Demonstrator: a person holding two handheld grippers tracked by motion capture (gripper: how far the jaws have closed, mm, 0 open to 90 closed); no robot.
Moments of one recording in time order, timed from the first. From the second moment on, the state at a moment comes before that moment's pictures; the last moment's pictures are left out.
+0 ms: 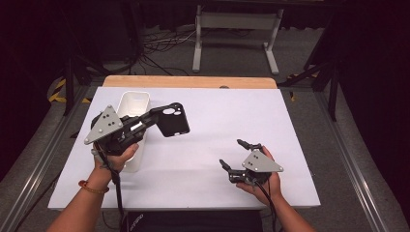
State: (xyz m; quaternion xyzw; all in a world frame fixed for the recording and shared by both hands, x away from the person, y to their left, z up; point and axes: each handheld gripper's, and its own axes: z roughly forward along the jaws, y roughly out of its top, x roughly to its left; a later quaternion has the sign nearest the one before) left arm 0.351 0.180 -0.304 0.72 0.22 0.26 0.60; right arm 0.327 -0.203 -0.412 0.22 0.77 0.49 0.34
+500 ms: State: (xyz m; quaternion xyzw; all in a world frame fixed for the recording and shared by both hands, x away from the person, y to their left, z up) left arm 0.357 0.204 -0.292 0.71 0.24 0.29 0.59; right arm 0.328 -0.205 -0.412 0.23 0.77 0.49 0.34
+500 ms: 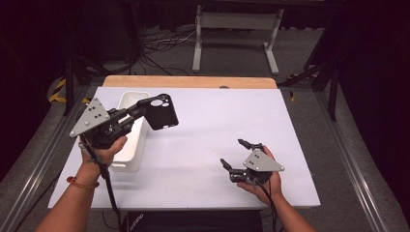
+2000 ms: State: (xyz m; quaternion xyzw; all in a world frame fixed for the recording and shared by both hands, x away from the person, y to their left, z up) left arm 0.409 0.278 -0.298 0.71 0.31 0.32 0.54; right arm 0.330 -0.204 -0.417 0.23 0.78 0.47 0.34
